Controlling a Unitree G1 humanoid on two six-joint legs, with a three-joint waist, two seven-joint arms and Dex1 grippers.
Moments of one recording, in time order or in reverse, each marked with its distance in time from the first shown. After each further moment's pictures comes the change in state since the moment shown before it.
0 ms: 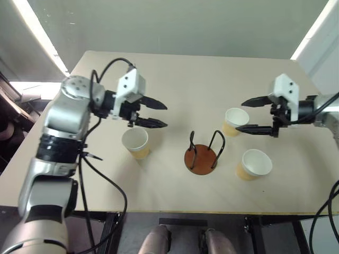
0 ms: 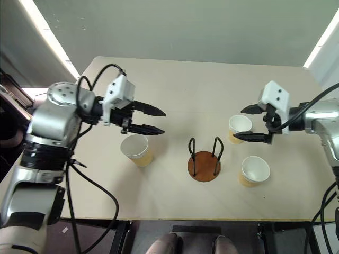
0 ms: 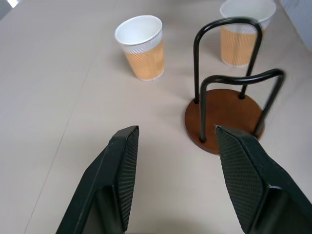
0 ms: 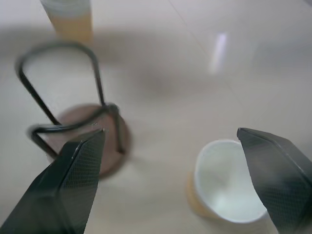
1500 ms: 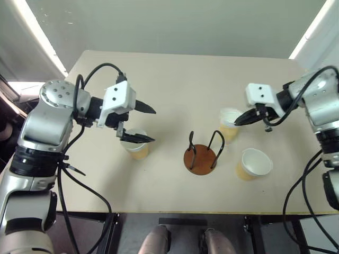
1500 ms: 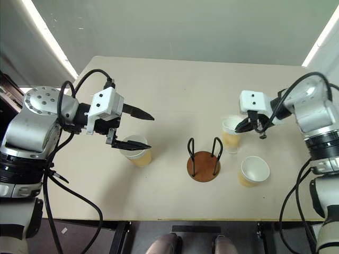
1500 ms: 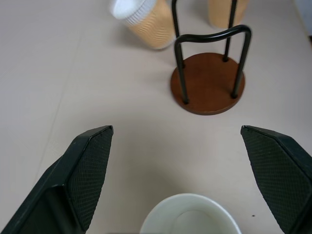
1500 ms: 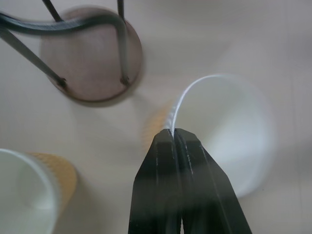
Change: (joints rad) left arm 0.110 0.129 -0.001 -0.133 0.001 -0.046 0.003; right arm -0.296 0.117 0.168 0.303 -0.387 -0.205 0.388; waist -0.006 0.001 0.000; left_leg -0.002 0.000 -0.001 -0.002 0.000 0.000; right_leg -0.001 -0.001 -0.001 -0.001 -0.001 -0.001
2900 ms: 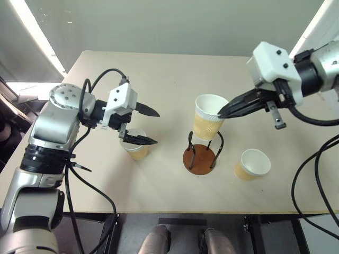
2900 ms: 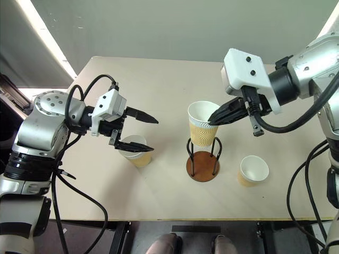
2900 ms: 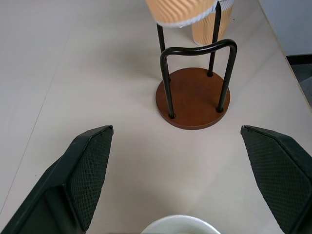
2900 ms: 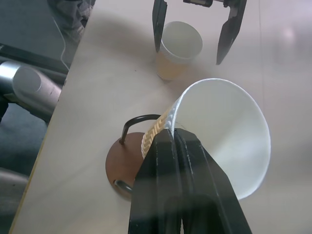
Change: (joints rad) left arm -0.010 -0.053 -0.012 0.096 -0.013 -0.058 -0.044; right arm -0.119 -0.068 -0.056 -0.554 0.370 0.482 -0.063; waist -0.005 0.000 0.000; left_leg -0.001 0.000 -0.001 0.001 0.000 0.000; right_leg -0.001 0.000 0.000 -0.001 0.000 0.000
